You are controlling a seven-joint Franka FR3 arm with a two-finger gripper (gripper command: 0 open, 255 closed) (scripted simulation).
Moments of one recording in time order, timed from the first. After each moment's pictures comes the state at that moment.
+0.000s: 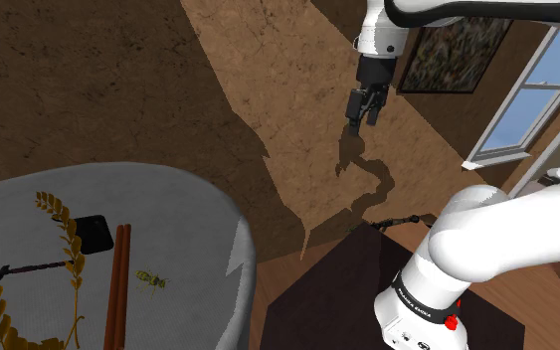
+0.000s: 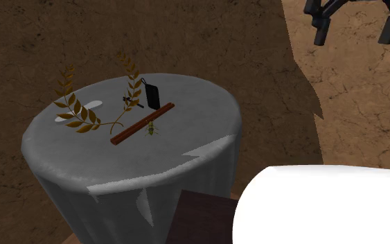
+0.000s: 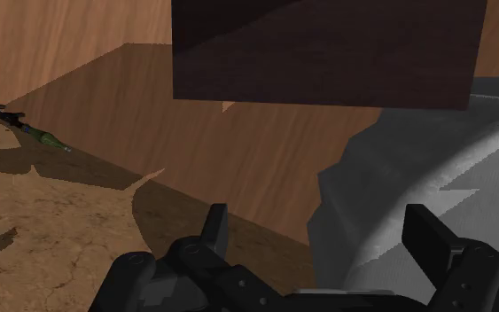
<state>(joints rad) 0.00 -0.79 -0.04 -2.40 -0.09 1.53 -0.08</state>
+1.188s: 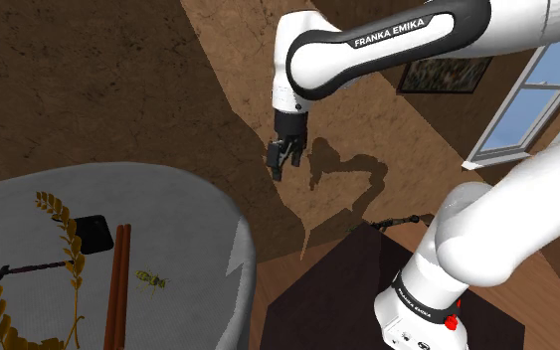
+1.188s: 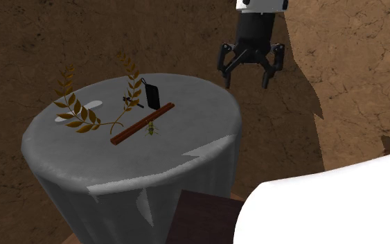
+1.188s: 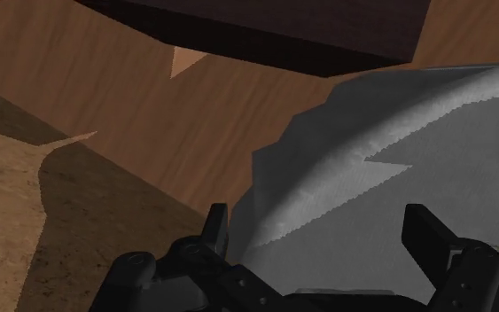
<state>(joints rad) 0.15 -0.40 0.11 -2.44 0.06 1.95 0.00</state>
